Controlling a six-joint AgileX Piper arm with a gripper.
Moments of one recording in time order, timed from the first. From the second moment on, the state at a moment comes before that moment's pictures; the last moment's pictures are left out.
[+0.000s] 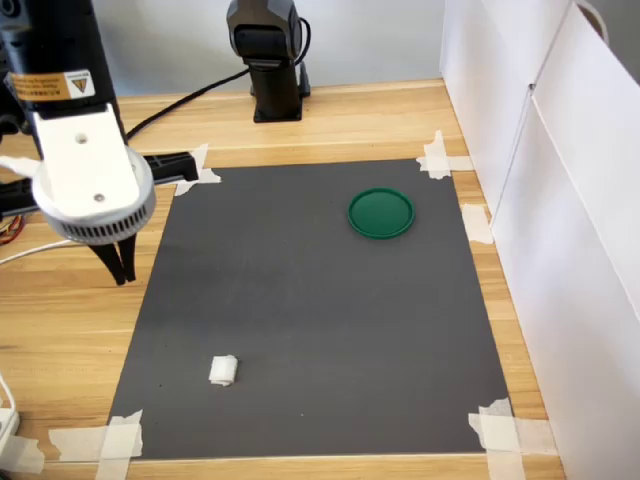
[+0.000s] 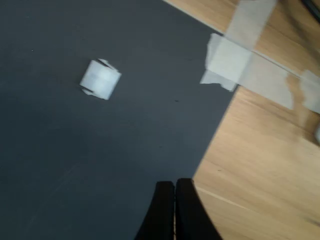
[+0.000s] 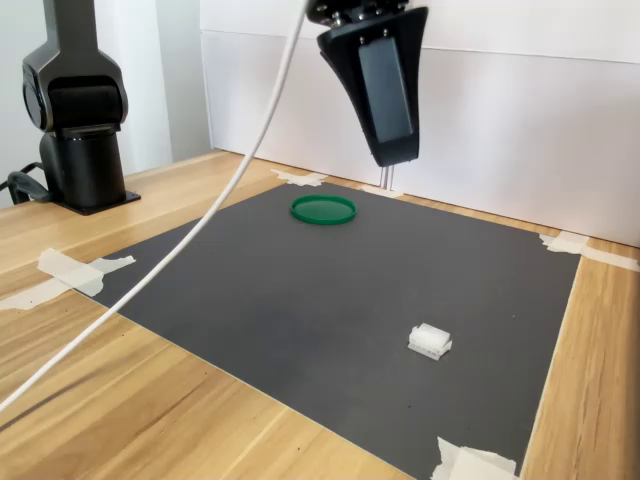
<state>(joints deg) -9.4 102.2 -95.1 2.9 57.4 -42.6</state>
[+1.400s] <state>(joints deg) -4.9 117.0 -102.3 3.7 64.6 -26.7</state>
